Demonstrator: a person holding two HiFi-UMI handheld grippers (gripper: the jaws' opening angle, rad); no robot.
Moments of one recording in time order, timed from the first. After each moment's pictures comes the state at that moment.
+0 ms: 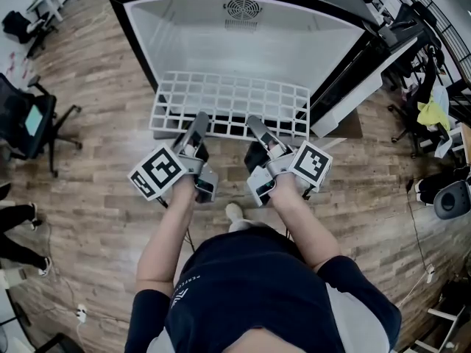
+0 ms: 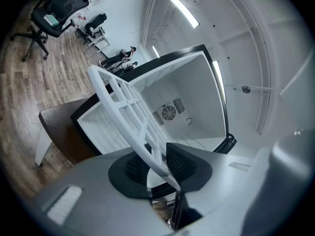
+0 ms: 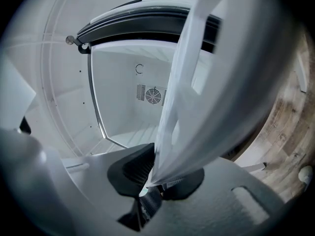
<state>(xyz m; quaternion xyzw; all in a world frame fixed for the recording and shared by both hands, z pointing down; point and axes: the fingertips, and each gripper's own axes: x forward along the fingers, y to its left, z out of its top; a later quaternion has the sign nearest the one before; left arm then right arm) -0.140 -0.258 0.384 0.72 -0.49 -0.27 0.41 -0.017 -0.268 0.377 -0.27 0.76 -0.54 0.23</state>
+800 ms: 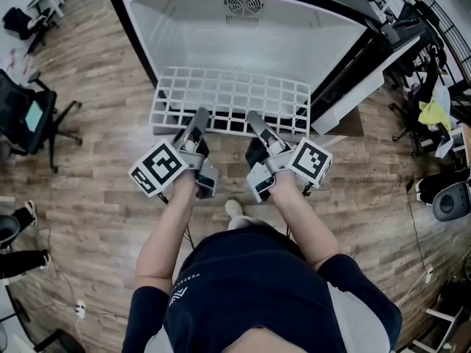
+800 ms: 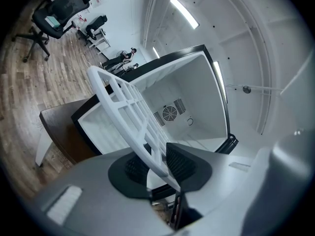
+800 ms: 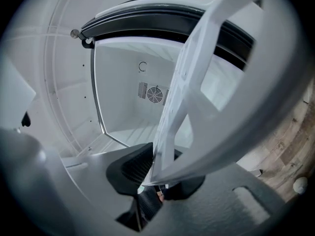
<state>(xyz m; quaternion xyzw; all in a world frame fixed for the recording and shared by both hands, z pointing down) -0.141 -0.260 0.384 0.72 -0.50 -0.27 0.40 -0.018 -0.269 0.376 -0.27 0.78 -0.52 0.22</state>
